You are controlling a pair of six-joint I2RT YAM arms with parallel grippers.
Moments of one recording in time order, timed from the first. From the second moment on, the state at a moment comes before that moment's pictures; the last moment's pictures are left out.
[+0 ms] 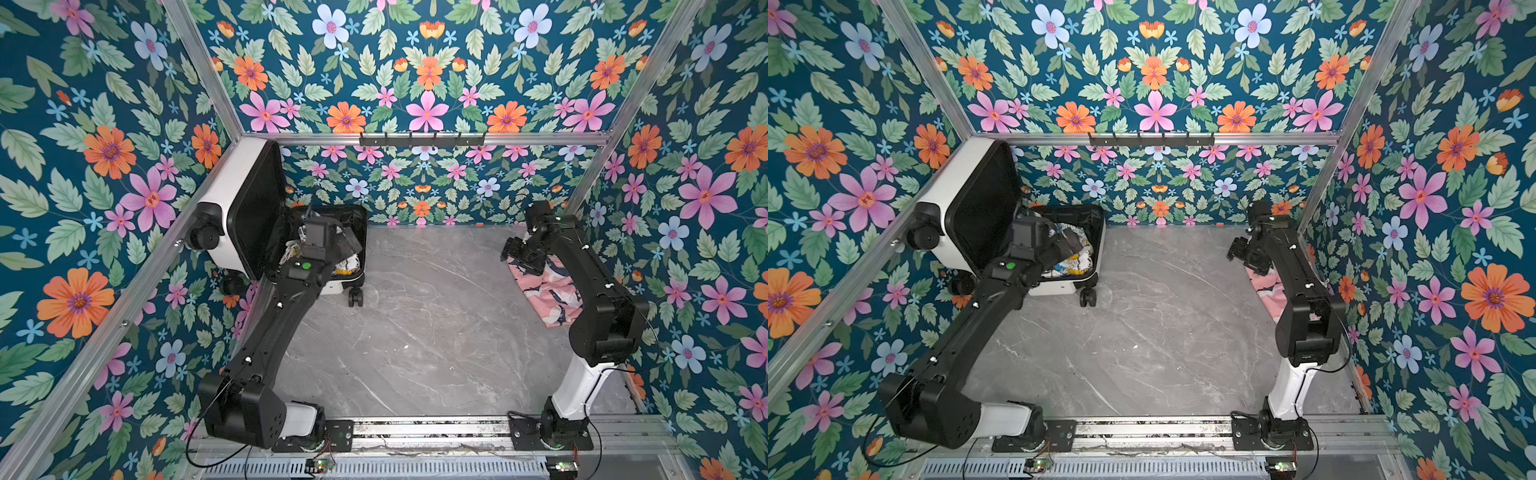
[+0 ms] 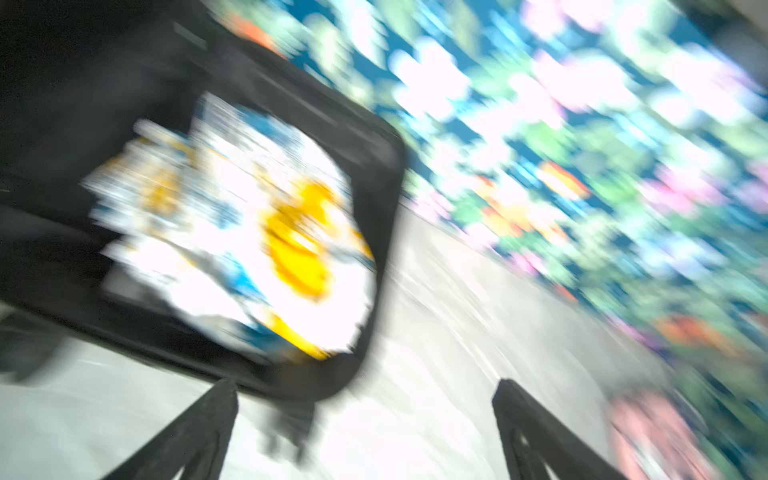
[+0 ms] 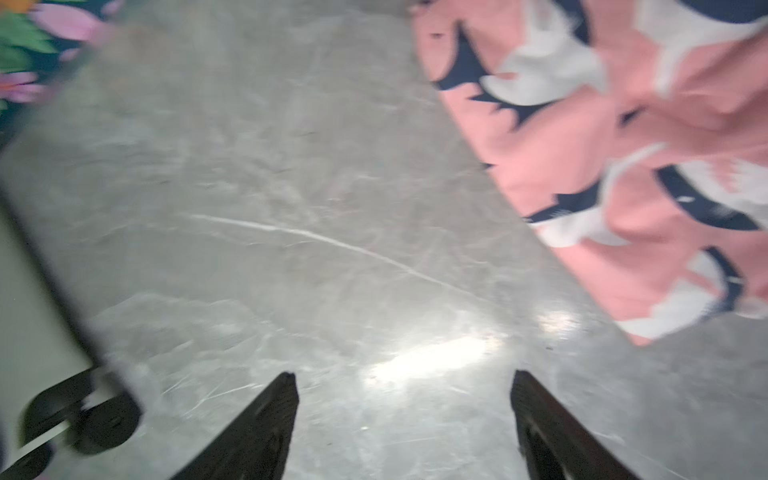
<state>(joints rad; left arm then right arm) -0.33 1.35 1.28 -0.49 -0.16 -0.65 0.03 1.86 1.78 -1.18 -0.04 0.52</state>
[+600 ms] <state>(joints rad) -0.48 1.47 1.10 -0.20 0.06 -0.84 -0.02 2.26 1.92 -1.23 0.15 0.31</state>
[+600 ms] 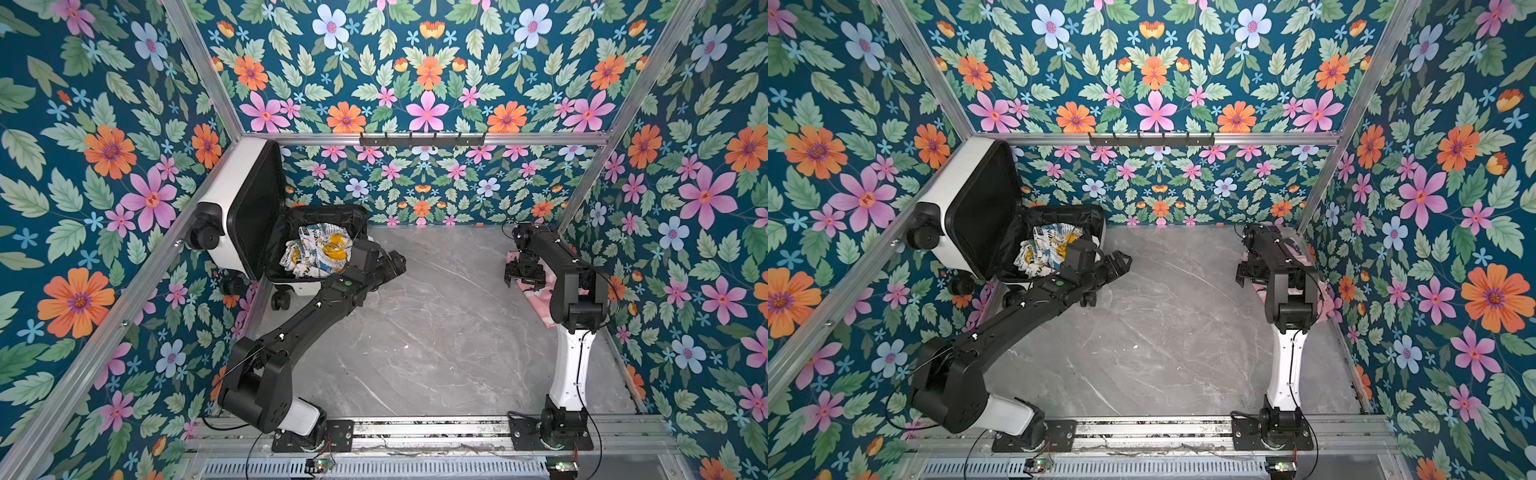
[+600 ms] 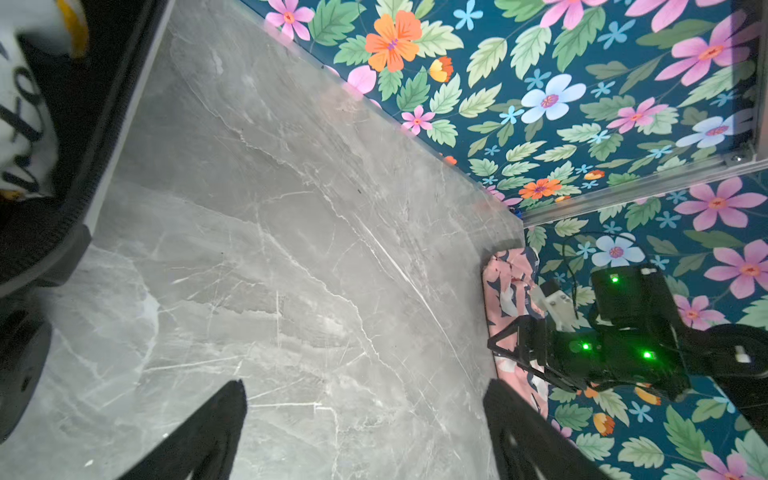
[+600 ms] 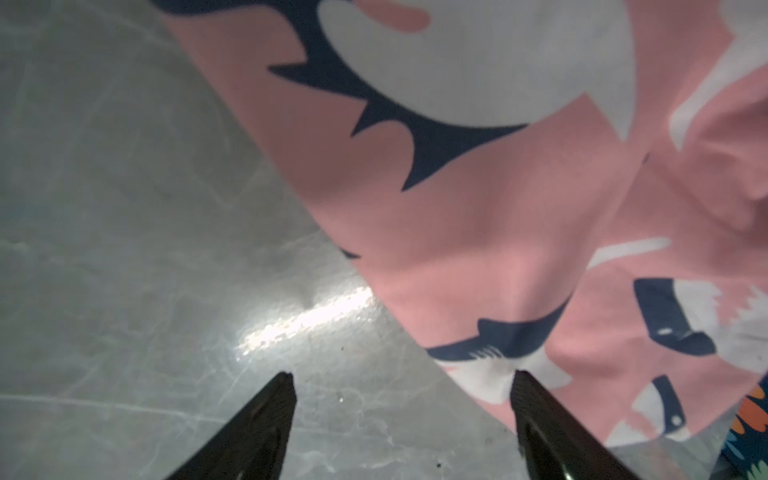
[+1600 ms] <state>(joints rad) -0.36 1.30 1.06 -0.17 0.06 -0.80 0.08 2.21 1.91 -1.20 -0.16 0.41</state>
